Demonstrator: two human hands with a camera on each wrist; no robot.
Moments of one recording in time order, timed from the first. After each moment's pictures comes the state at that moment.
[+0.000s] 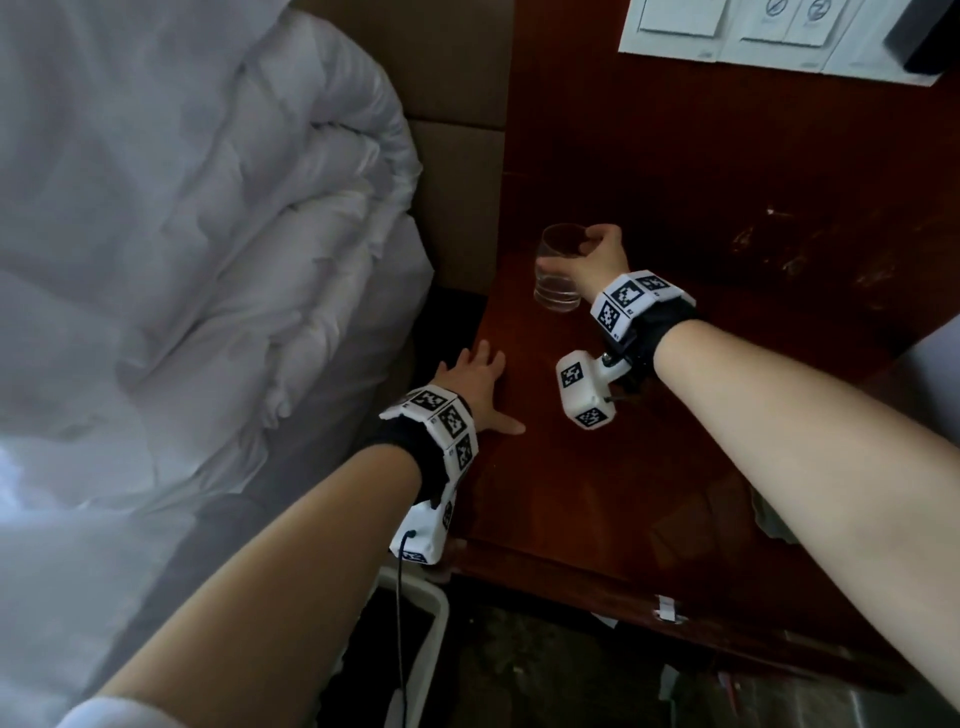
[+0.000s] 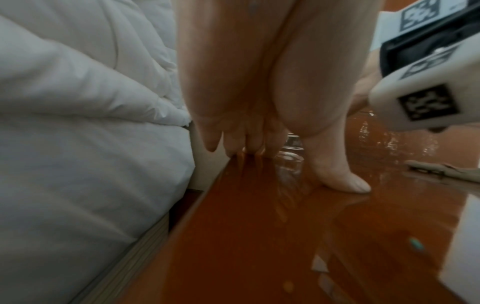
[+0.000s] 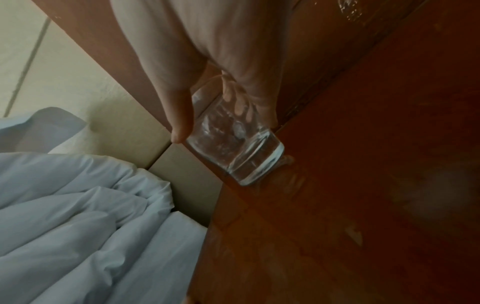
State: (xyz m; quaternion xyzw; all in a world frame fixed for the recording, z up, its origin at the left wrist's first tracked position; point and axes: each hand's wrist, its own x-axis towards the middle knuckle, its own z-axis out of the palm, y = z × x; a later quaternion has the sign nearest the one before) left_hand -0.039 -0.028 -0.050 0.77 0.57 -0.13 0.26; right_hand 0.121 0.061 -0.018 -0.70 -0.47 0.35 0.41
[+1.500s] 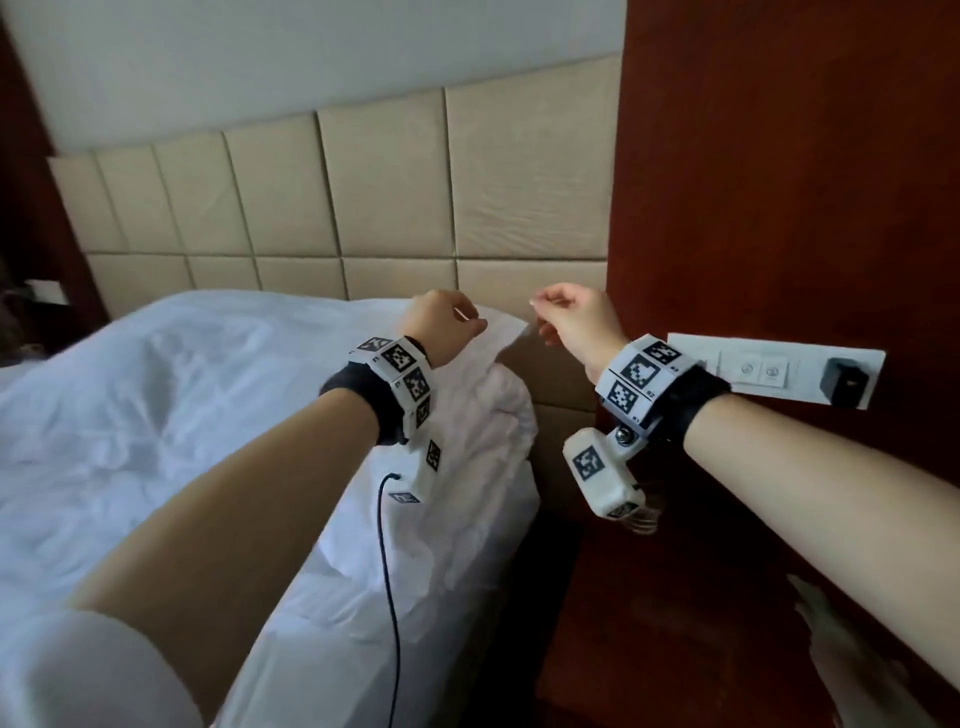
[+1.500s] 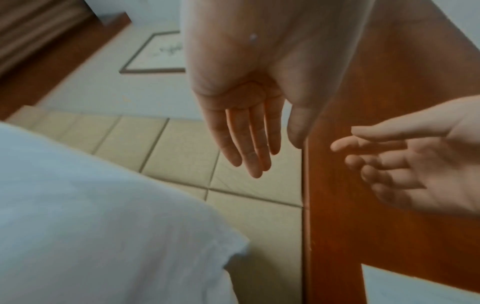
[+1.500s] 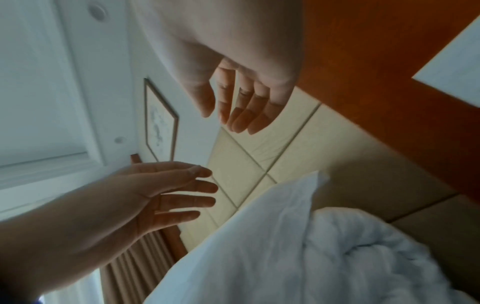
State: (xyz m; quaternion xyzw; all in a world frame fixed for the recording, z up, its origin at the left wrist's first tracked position) left_hand -0.173 -0.081 0.280 0.67 0.64 0.38 0.05; right_hand -0.011 -0.055 0.267 -0.42 -0.64 0.31 0.56
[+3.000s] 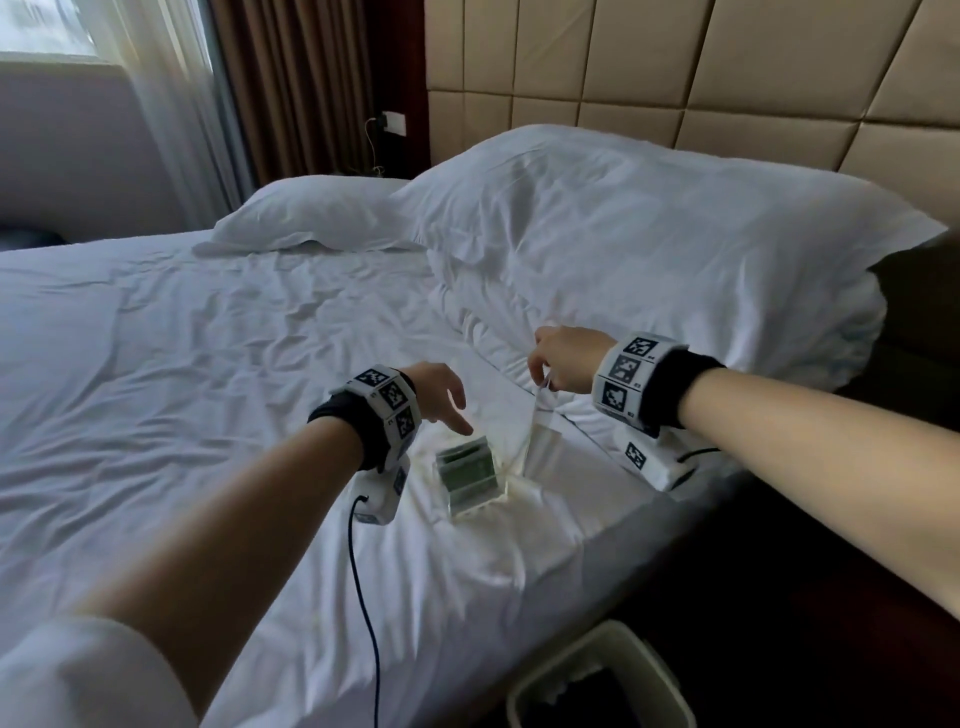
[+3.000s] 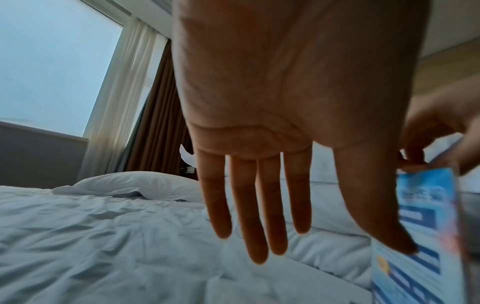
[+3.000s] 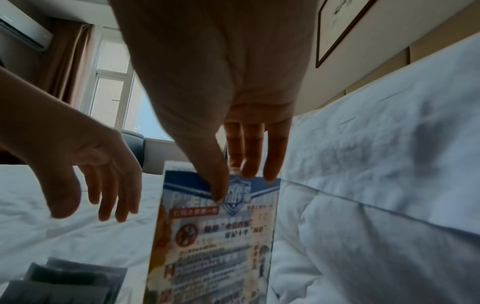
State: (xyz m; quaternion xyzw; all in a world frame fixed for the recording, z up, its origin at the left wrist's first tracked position) left_hand -0.443 -0.339 0.098 0.48 0.85 0.07 0.20; right_hand -0.301 -0.203 0.138 -0.17 -0.98 -0.05 -0.08
